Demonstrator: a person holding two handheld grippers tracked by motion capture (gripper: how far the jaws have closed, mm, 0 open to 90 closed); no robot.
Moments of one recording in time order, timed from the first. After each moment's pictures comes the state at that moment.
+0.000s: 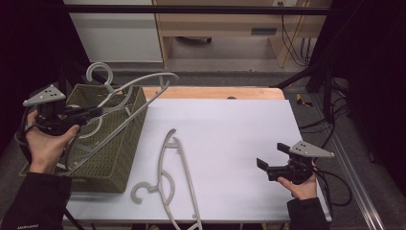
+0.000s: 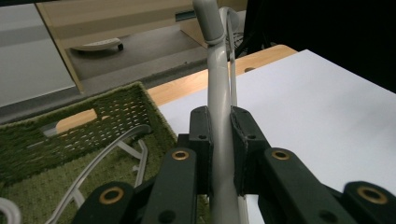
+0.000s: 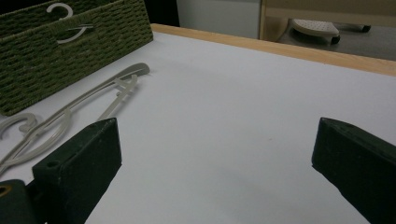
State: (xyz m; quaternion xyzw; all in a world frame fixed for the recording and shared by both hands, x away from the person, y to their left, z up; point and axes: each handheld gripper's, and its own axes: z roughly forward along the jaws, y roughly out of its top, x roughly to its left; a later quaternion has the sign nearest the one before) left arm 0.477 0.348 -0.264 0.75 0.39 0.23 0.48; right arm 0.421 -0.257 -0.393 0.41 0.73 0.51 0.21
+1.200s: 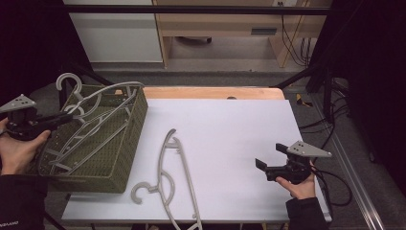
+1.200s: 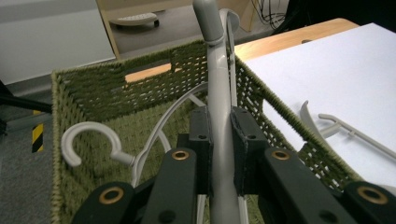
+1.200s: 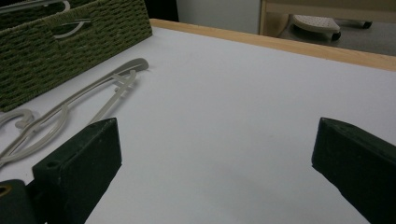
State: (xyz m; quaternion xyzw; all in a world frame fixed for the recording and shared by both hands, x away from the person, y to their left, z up) left arm 0.486 0.437 -0.300 0.74 0.45 0.25 0.43; right arm 0.423 -0.255 -0.396 0.41 0.73 0.51 0.21
